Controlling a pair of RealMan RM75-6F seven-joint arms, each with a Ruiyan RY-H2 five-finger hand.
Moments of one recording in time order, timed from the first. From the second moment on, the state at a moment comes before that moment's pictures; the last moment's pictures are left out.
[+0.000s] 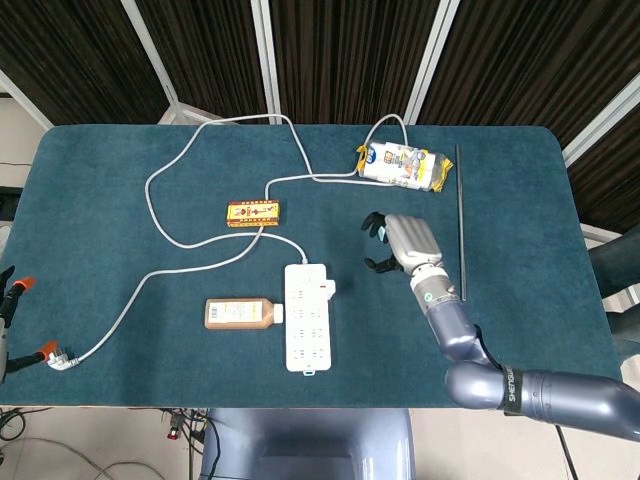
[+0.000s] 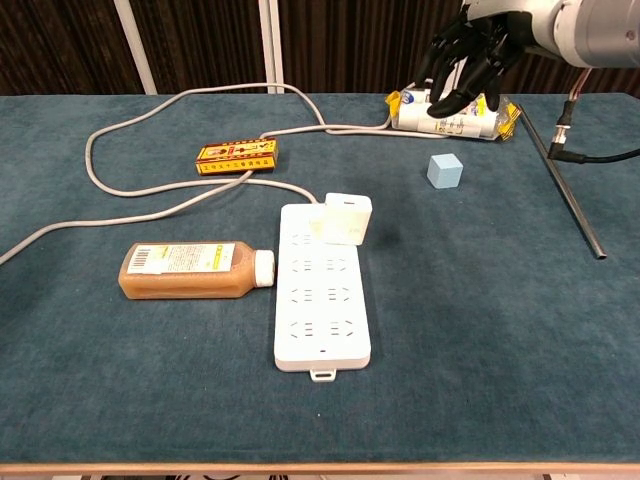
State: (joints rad) left arm -0.06 -1.11 -0.09 -1.70 1.40 1.52 0.13; right arm 1.03 -1.28 0.29 -1.80 -0.41 1.02 -0.36
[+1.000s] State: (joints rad) left arm -0.05 -1.10 -0.08 -1.71 1.40 1.51 0.13; right arm 1.01 -1.34 0.30 -1.73 -0.41 1.08 -0.41
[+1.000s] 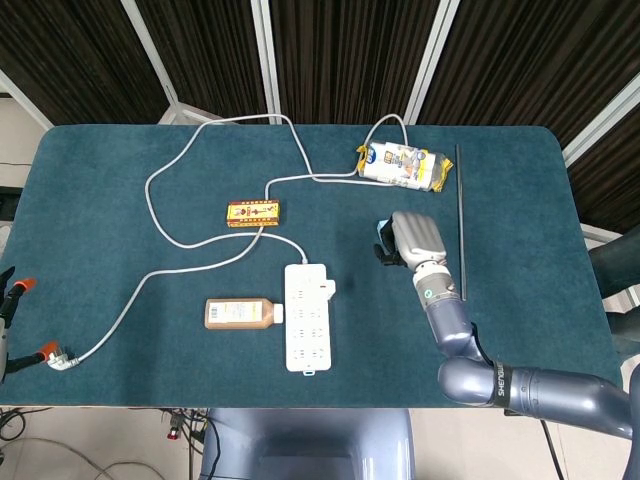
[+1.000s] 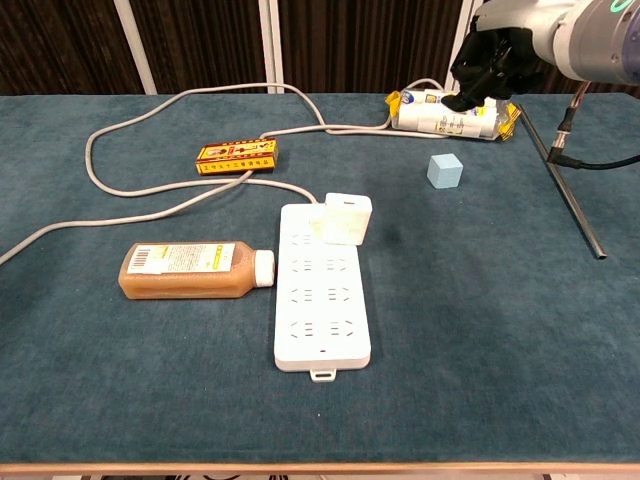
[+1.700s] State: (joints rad) left arm -0.06 -1.10 -0.08 -1.71 1.39 1.50 0.12; right arm 1.02 -1.33 0.21 -1.88 -0.52 0.99 -0.51
